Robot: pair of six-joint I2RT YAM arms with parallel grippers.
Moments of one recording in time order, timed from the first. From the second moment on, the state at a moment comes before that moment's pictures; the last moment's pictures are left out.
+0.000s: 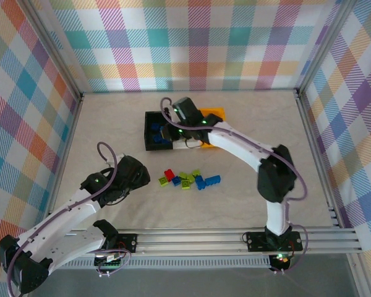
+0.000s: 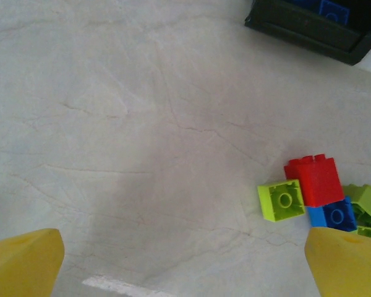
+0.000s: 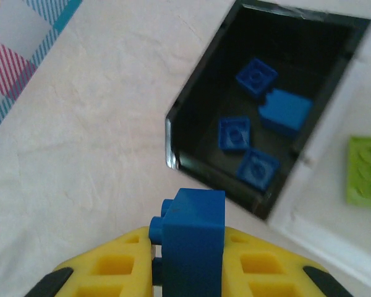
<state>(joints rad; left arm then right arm) -0.66 0.87 0.75 -0.95 -0.38 -0.95 0.78 1.99 1.78 -0.54 -0.15 0.33</state>
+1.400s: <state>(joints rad) -0.66 1.27 0.76 -0.67 -0.12 -0.84 0.77 1.58 1.31 -0.54 -0.03 0.37</state>
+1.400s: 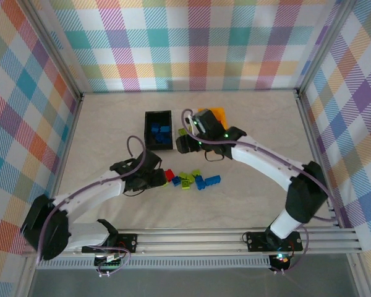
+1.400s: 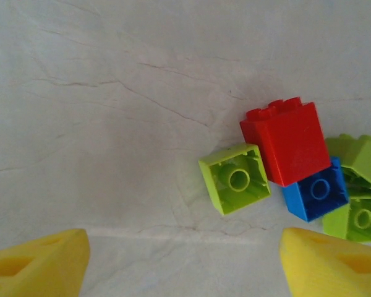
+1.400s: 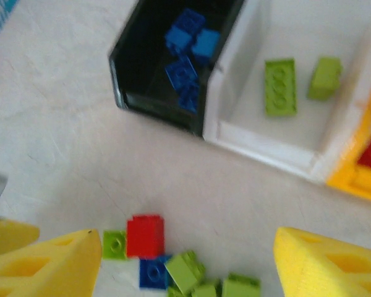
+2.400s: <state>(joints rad) -0.72 1.67 0.94 -0.68 -0.22 -0.73 0.69 1.40 1.12 -0.48 0.00 0.41</state>
